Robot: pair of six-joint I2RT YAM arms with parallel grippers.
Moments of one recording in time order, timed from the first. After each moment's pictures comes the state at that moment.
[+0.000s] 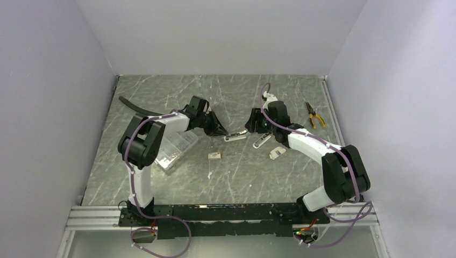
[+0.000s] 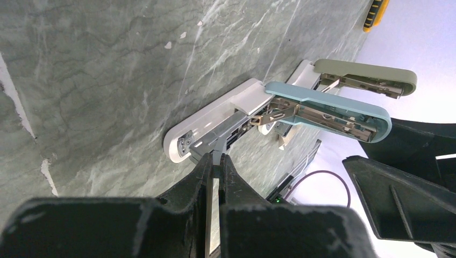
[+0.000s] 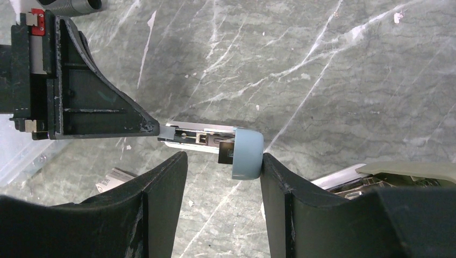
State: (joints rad) left arm -0.47 1.97 1.20 -0.07 0.54 -0.95; right arm 0.40 1.48 0.83 0.05 -0.16 0.37
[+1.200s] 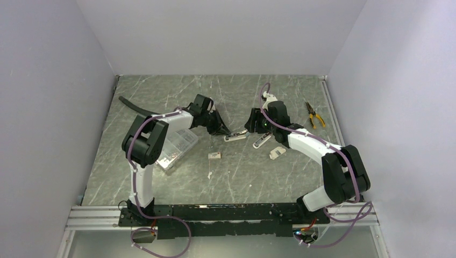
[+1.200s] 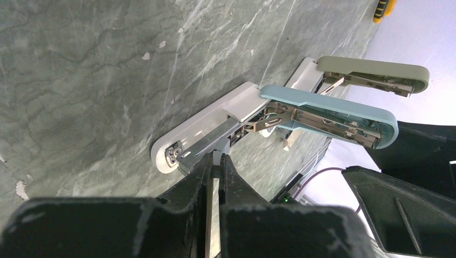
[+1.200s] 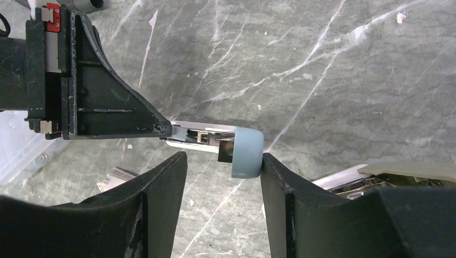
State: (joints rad) left arm -0.50 2.02 1.28 -0.13 0.53 -0.90; right arm 0.40 1.48 0.83 0.05 -0.17 0.37
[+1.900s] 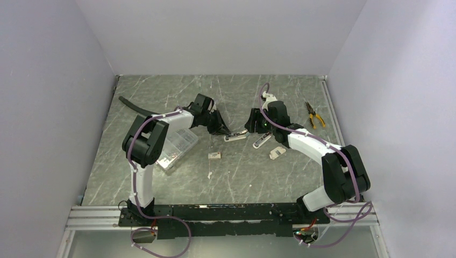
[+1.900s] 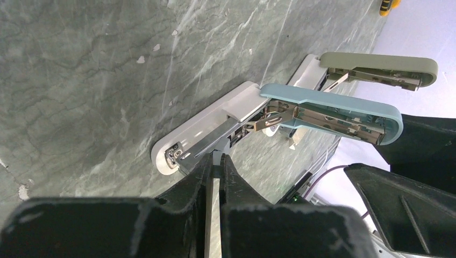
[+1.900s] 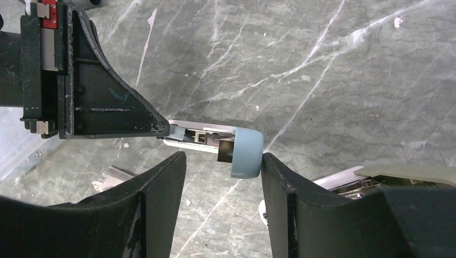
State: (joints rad) left arm -0.50 2.02 1.30 -0.15 0.52 -0.86; right arm 0.40 1.48 0.83 0.05 -0.17 0.35
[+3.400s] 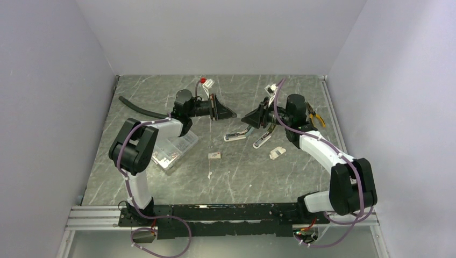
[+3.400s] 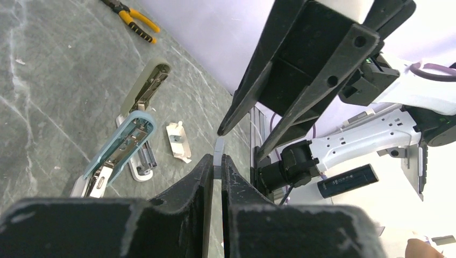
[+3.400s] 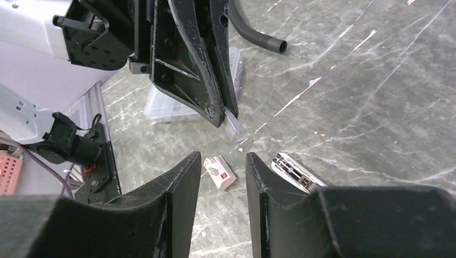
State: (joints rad) left arm -0.45 1.87 1.05 0.90 0.98 -0.89; right arm 0.26 1.35 0.82 0.30 -0.85 0.29
